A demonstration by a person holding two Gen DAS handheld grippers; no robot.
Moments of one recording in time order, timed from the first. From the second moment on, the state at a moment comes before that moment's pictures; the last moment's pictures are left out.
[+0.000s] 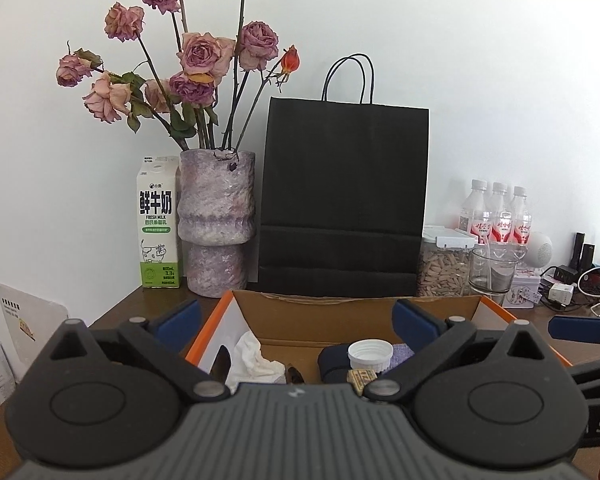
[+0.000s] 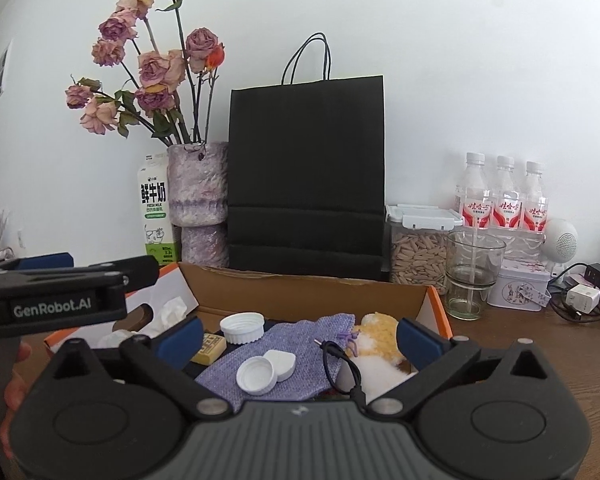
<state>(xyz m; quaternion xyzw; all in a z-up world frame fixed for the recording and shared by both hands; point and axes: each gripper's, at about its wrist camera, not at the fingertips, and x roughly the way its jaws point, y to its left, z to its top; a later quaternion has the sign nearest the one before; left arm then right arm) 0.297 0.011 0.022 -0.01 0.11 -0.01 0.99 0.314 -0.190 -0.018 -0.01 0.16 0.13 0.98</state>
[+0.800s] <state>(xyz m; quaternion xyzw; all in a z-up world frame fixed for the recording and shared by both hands) 0.166 0.007 0.017 0.00 0.17 -0.01 0.99 0.180 -0.209 -0.018 0.01 0.21 0.12 0.97</state>
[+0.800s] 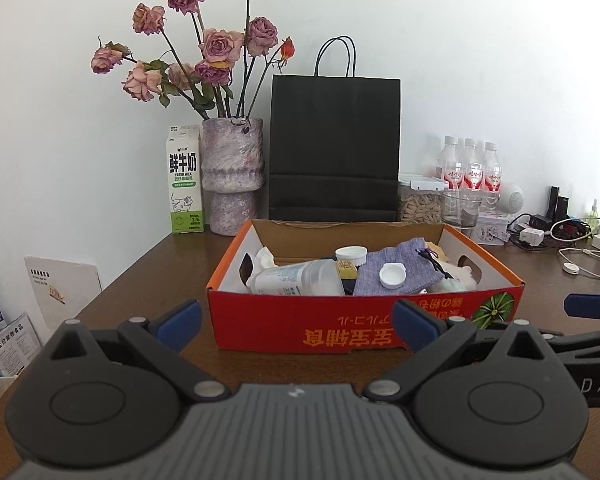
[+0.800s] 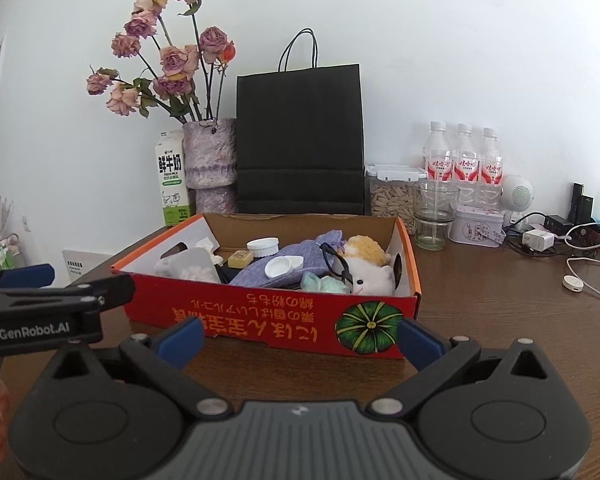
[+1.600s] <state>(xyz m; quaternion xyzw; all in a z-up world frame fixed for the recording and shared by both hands) 0.113 -0.002 0.020 0.00 0.22 0.04 0.97 0.130 -0.208 -0.011 0.01 0.23 0.11 0.97</state>
